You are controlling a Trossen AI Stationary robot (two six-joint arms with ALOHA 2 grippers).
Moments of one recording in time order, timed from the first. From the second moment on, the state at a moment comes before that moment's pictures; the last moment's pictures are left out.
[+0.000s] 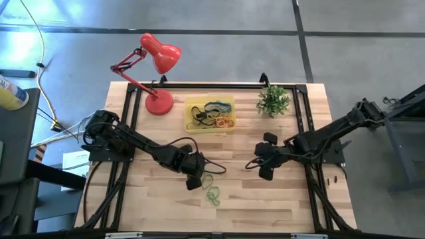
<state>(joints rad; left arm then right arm) -0.24 1.75 1.08 -0.53 -0.22 -0.62 0.40 1.20 0.77 -0.53 0.30 0.54</state>
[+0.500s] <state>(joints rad) -0.24 1.81 1.08 -0.52 -0.23 -0.47 0.40 1.20 0.69 -0.38 0.29 0.55</state>
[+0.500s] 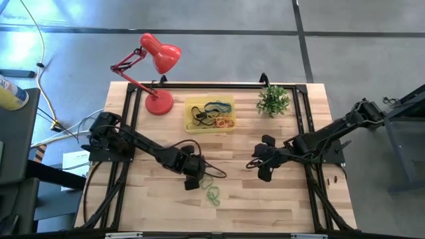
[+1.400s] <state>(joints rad) -0.24 1.90 1.09 -0.46 -0.18 -0.50 0.39 1.20 0.69 -0.38 0.29 0.54</state>
